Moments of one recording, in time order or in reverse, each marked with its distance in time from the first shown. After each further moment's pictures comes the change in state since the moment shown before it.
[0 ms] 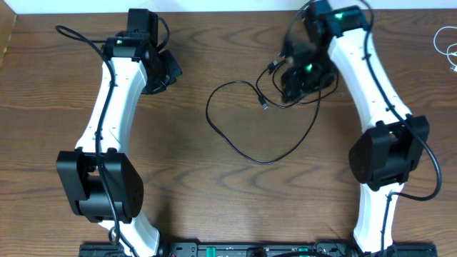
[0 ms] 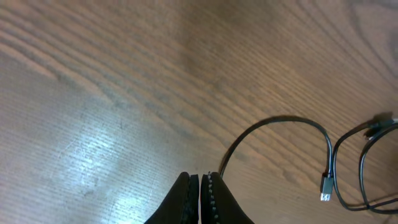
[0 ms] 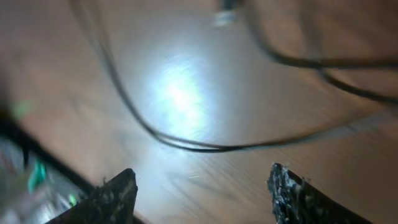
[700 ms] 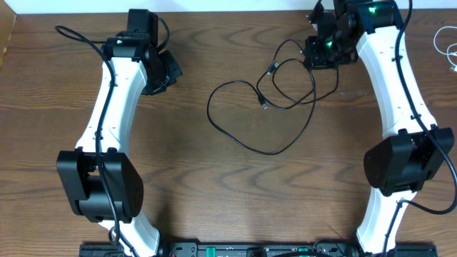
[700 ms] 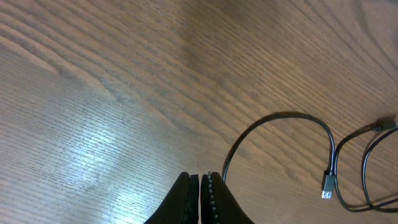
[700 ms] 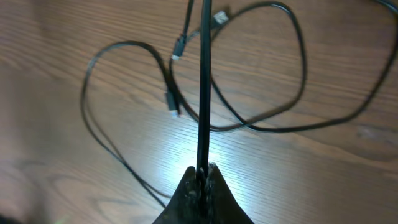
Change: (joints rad) left arm -0.002 0.000 0.000 -0.020 -0.005 -0.014; right arm -0.124 -0.075 0.035 0.241 0.023 0.347
